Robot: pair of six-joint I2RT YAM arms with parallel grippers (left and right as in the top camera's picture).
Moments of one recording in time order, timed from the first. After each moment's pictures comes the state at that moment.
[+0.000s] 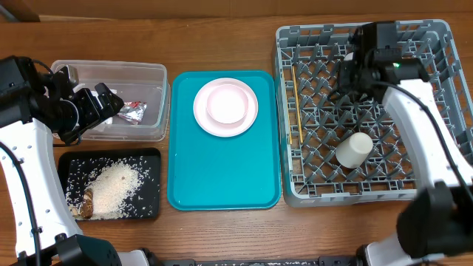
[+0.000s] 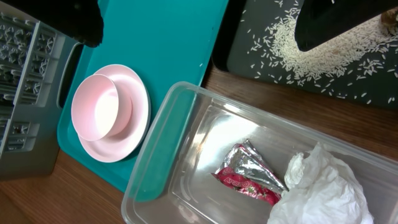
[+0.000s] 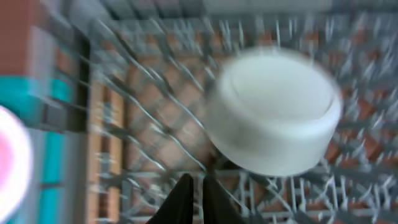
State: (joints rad) left arm 0.43 1.54 1.53 -1.20 0.41 -0.11; right arm 0.08 1.70 1.51 -0.77 0.05 0.06
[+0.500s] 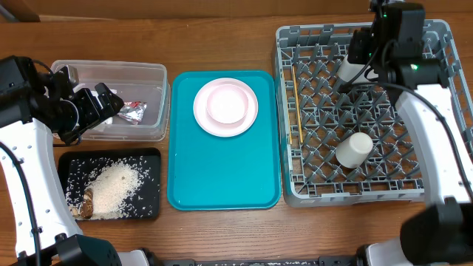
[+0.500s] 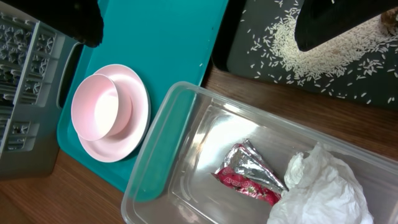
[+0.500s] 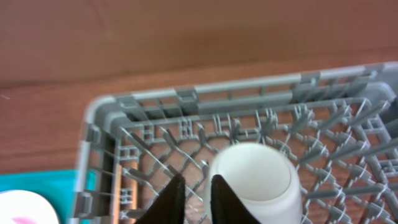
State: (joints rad) left arm 0.43 1.54 1.53 -1.20 0.41 -0.11; right arm 0.04 1.66 1.55 -0.57 0.05 0.12
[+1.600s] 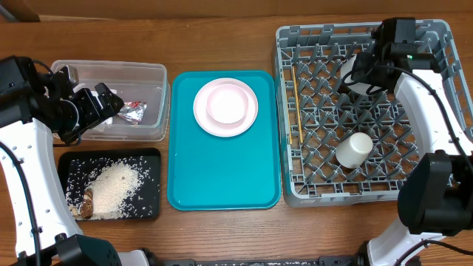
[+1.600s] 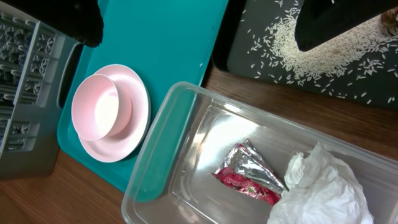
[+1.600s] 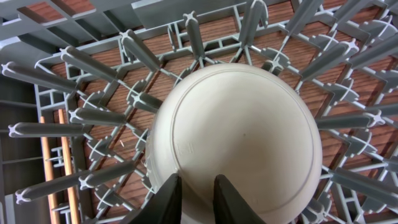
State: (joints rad) left arm 0.43 1.54 1.53 -1.20 0.41 -0.11; right arm -0.06 1.86 1.54 -0.71 -0.01 0.17
